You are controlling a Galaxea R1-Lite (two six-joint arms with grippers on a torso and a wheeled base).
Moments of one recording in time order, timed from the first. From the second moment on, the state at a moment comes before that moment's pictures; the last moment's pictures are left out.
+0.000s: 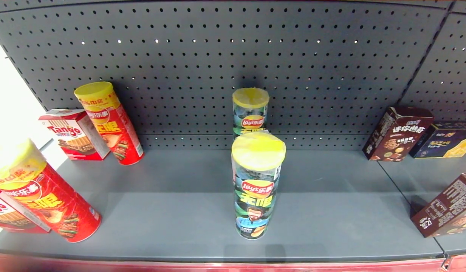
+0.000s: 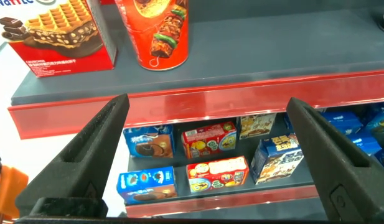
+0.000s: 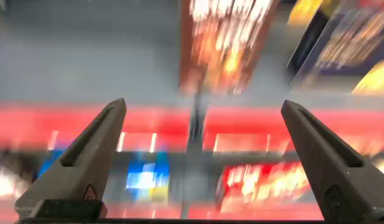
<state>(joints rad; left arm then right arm) 0.00 0.00 0.00 0.00 -0.10 0.04 0.09 0.11 -0.02 -0.05 -0.08 -0.04</state>
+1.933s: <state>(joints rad) 0.00 0.00 0.00 0.00 -0.08 0.03 -0.01 0.00 0.00 0.00 -0.01 -0.01</state>
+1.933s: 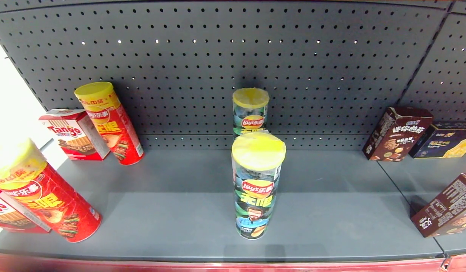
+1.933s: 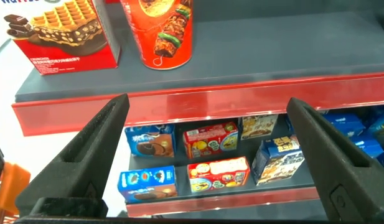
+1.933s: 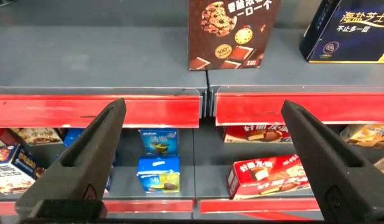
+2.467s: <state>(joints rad) 0.00 0.00 0.00 0.00 -0.08 0.03 -0.01 0.00 0.00 0.00 -0.01 -0.01</state>
